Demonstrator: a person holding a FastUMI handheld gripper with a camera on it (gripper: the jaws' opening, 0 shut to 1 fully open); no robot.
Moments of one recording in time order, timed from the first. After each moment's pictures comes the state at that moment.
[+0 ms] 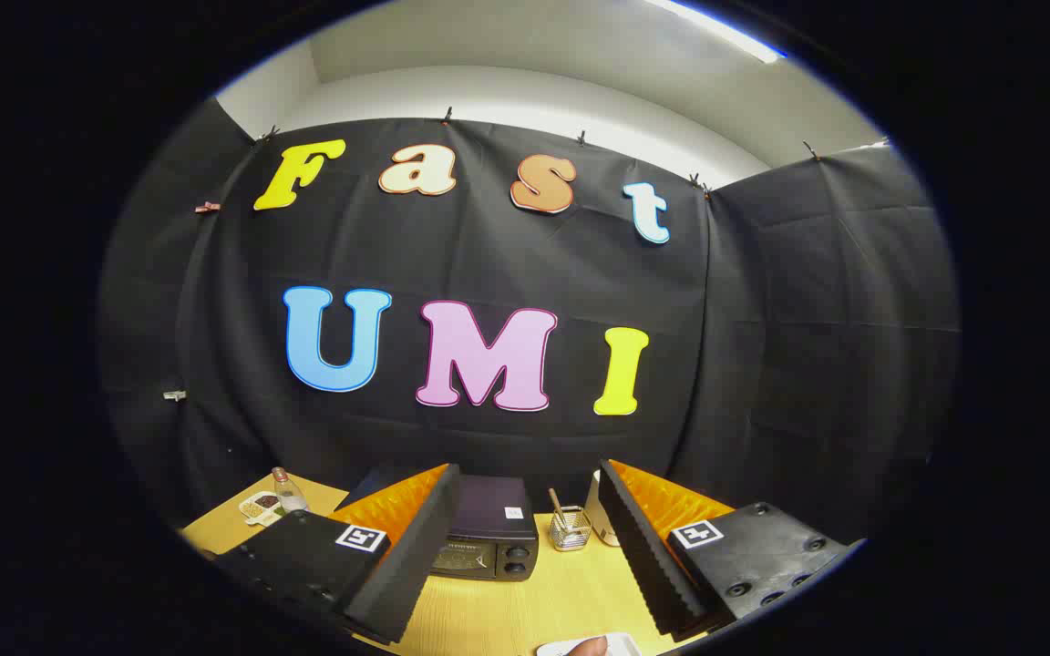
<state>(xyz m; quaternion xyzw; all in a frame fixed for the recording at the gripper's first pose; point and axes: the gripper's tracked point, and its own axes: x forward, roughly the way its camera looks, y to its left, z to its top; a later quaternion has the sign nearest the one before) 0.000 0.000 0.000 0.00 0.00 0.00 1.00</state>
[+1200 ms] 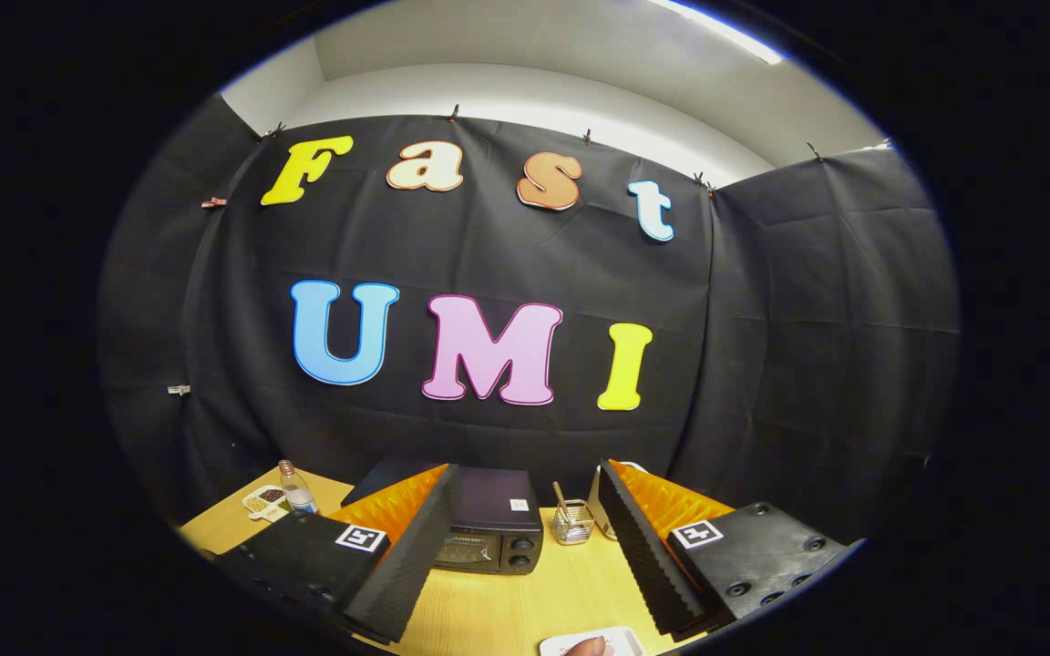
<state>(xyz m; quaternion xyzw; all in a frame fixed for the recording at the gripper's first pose) -0.008 0.019 -0.009 0.00 0.01 0.01 1.00</state>
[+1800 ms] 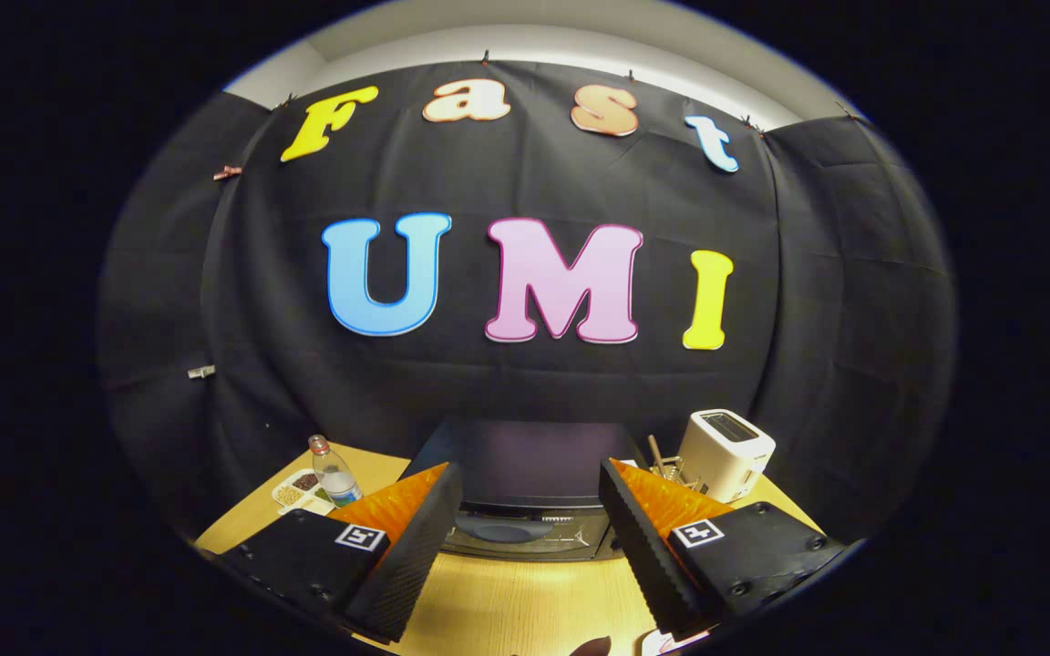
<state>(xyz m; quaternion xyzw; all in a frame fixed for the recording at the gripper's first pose) 0.086 0.143 -0.134 0.02 0.11 0.08 0.99</state>
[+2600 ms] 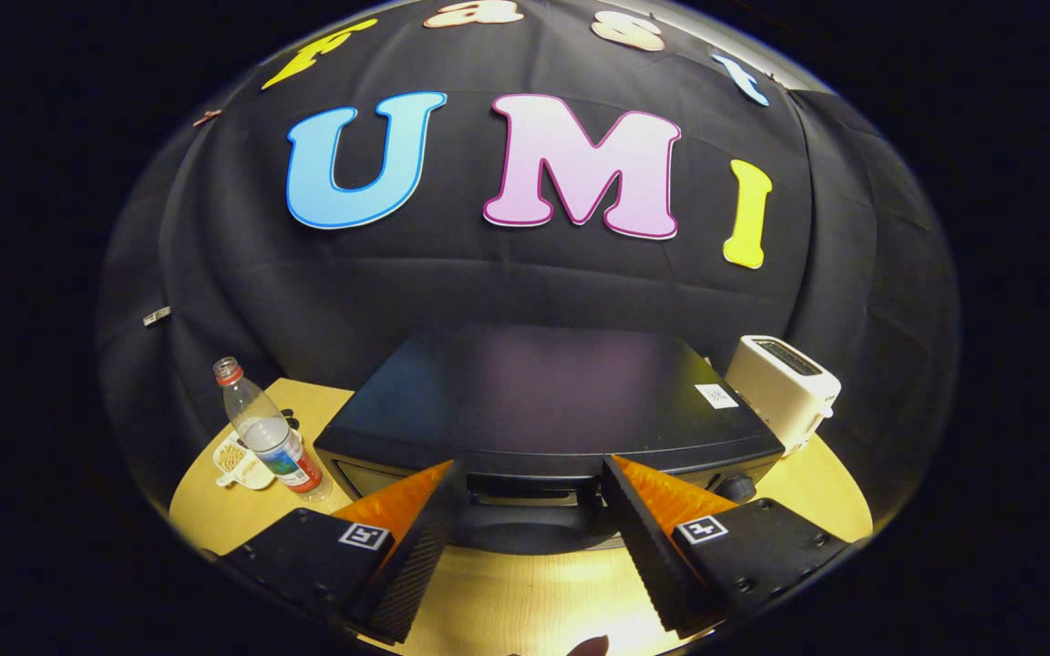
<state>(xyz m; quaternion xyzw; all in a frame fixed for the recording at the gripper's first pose) 0.165 0.178 -0.266 -0.01 0.21 0.06 0.98</state>
